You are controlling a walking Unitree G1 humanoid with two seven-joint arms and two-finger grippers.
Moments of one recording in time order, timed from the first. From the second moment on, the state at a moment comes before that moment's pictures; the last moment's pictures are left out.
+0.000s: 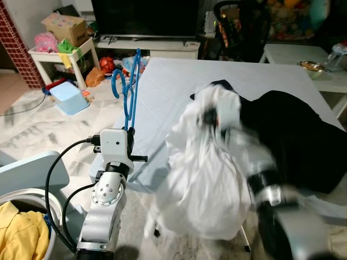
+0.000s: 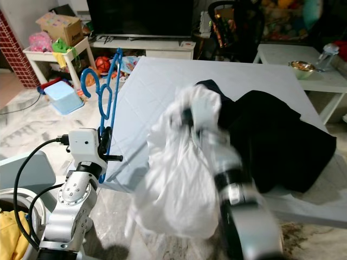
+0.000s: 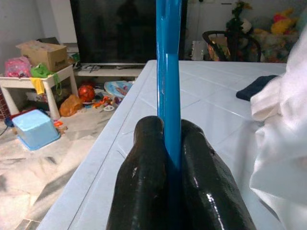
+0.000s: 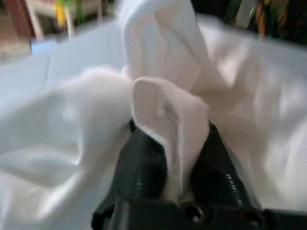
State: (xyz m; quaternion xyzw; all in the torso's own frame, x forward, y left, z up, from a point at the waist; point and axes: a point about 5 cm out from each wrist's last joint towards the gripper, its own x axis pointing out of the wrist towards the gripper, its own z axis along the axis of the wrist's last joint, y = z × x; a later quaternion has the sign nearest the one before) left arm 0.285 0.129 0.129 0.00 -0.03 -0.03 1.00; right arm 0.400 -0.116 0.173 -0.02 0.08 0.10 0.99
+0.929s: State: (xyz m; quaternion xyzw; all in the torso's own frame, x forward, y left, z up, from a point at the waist) left arm 0.287 0.138 0.134 0.00 -0.05 0.00 1.00; right arm 0.413 -0.199 0.384 0.02 -0.25 -0.12 0.96
